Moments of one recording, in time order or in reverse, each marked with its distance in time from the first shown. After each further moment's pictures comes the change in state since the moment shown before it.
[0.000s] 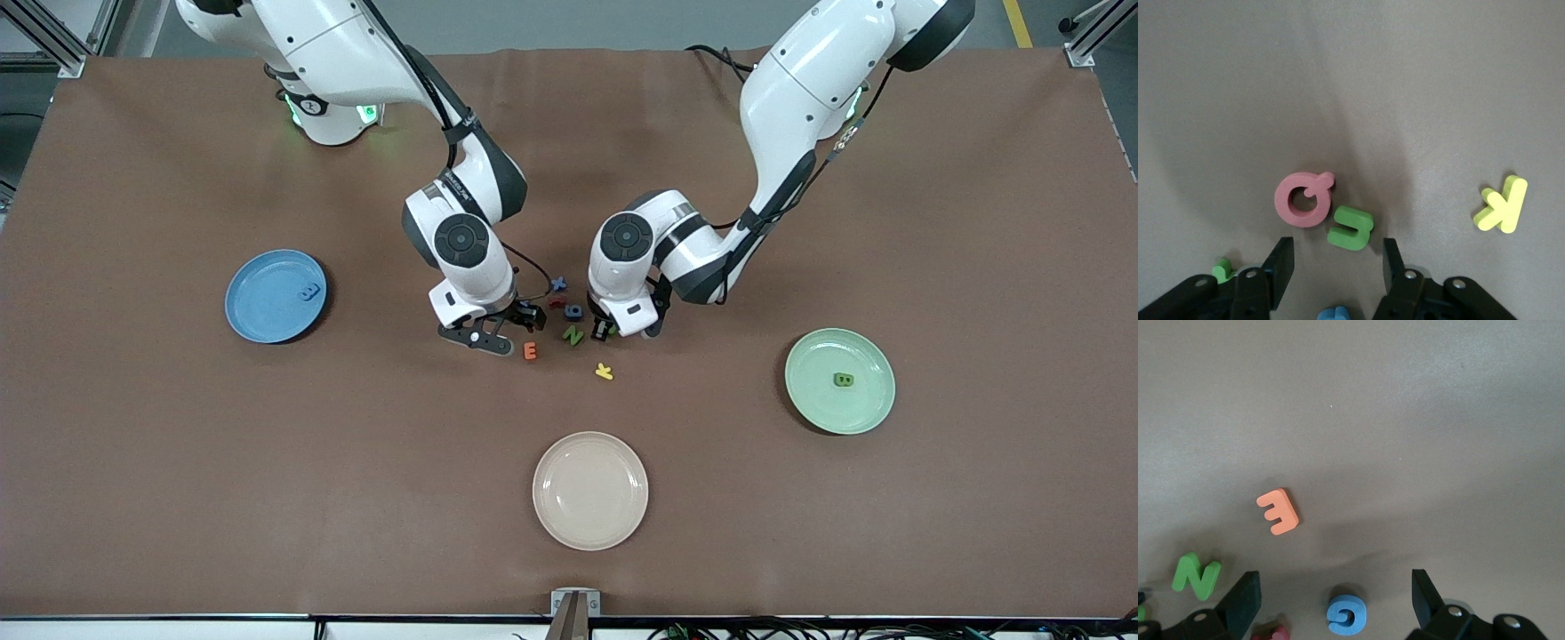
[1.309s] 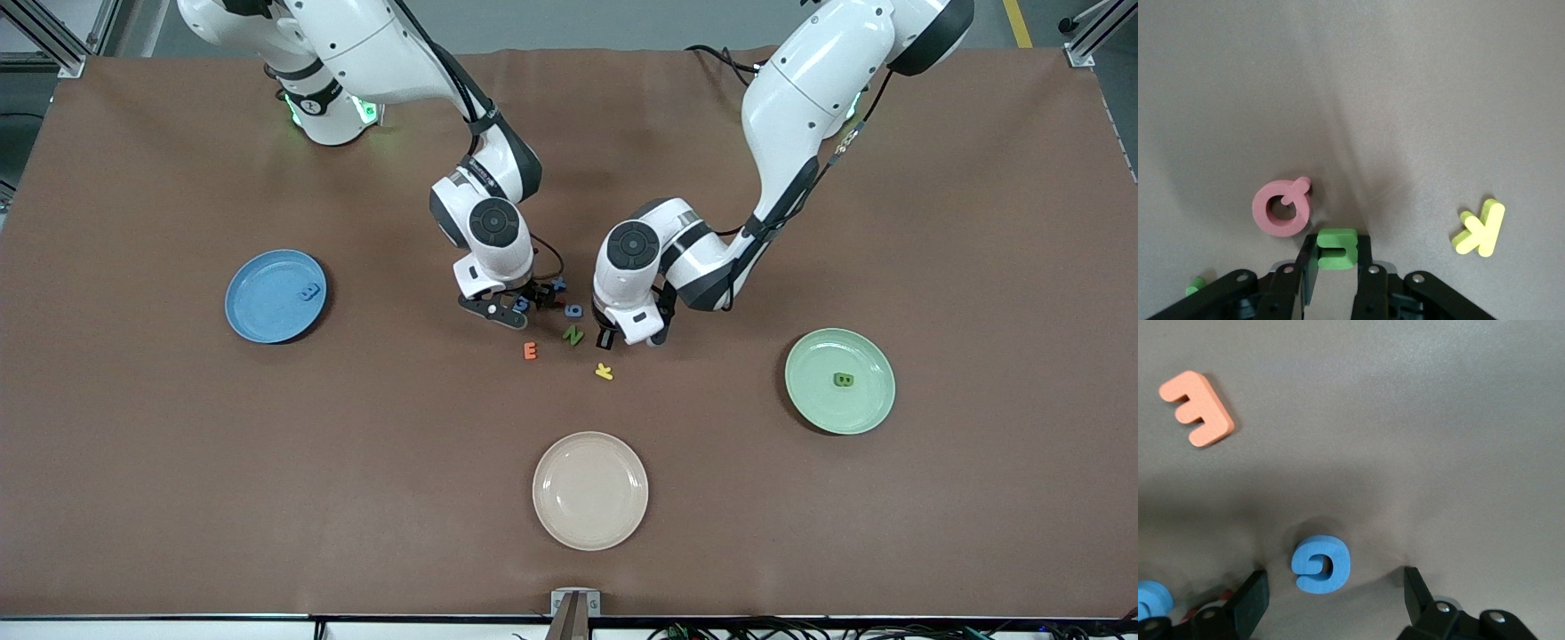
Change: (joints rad) left arm -0.002 0.008 0.026 0.014 0.001 0.012 0.000; right arm 0.095 0.023 -0.001 -0.108 0.000 0.079 0.164
